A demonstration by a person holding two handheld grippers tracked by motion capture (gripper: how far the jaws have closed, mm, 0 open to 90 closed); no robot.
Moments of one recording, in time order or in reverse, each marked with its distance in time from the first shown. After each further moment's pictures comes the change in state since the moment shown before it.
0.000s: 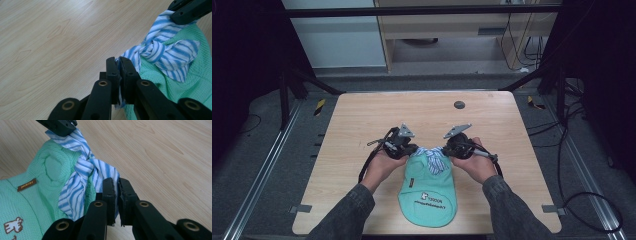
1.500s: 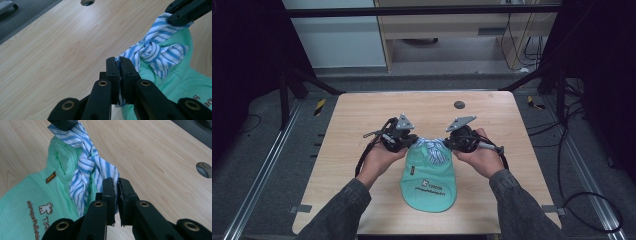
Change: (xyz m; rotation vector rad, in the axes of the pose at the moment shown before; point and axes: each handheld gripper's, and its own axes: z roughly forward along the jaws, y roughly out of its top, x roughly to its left) left arm -0.004 0.030 -0.035 -0.054 0.041 0.061; right arm -0.002 0.022 -0.035 -0.051 -0.026 -0.089
